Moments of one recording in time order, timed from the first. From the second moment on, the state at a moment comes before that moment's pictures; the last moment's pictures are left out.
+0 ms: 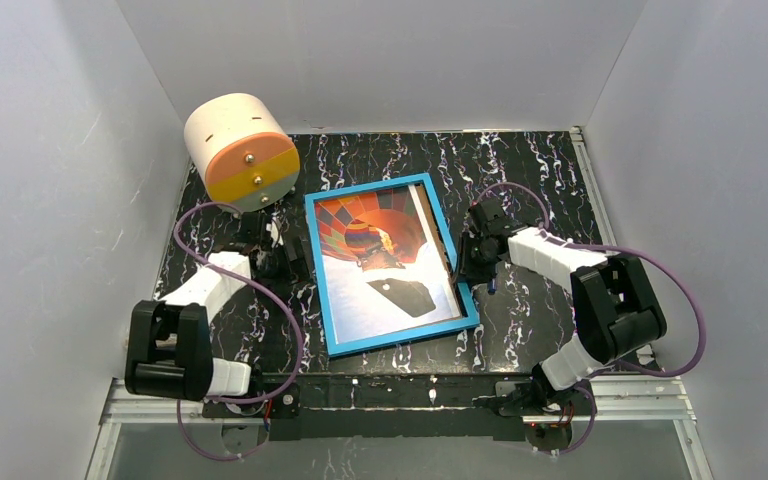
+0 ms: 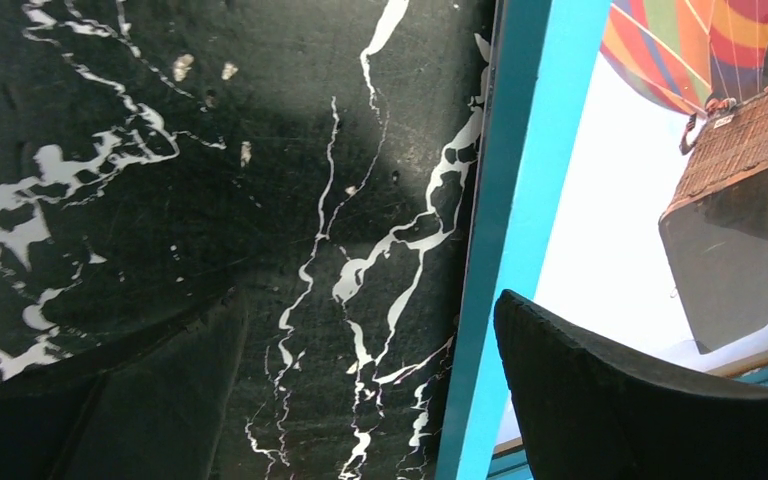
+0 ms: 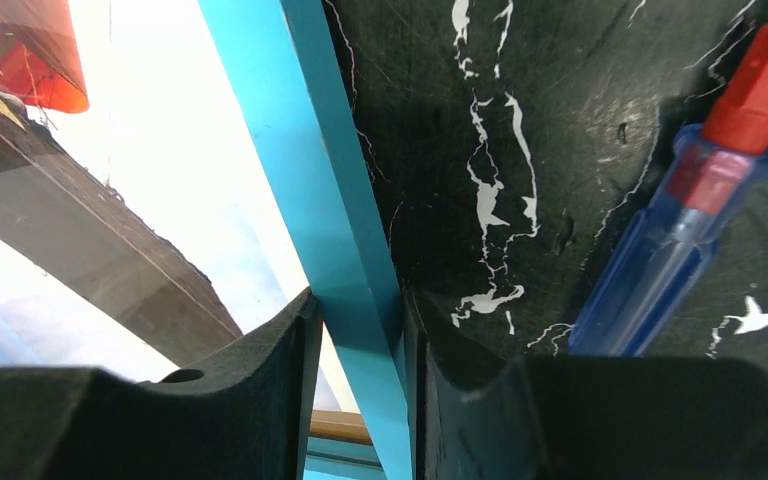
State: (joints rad) left arm -0.11 1.36 0.72 -0.52 0.20 -0.41; right arm 0.43 1.55 0.87 -0.49 -0.15 0.51
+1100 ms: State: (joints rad) left arm -0.11 0.97 0.72 -0.55 -0.17 -0.45; right arm 0.72 1.31 0.94 -0.67 0.09 0.58
